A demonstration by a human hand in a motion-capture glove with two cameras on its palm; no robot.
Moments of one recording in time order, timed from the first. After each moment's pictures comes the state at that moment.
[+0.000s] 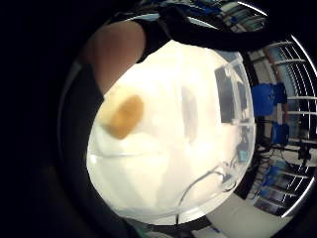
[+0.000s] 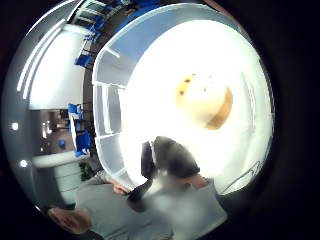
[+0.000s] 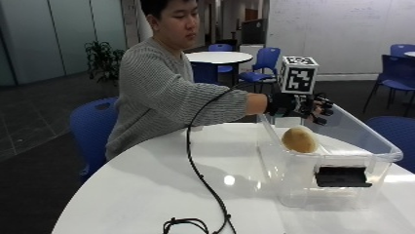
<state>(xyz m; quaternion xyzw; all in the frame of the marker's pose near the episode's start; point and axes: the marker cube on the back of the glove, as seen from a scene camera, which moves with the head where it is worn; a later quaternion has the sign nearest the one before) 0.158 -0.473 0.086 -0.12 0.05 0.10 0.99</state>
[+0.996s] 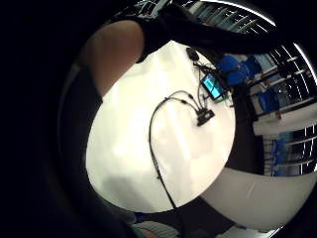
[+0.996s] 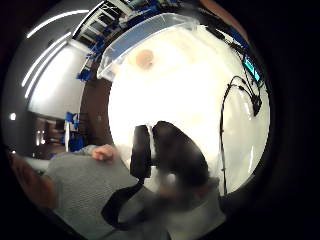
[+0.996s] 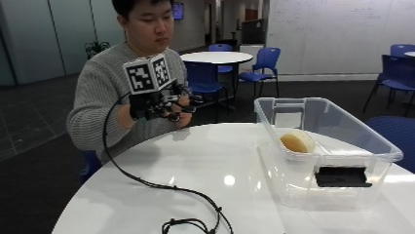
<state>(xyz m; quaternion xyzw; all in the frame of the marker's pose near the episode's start) 0.176 -0.094 -0.020 0.01 0.10 0.17 0.98</state>
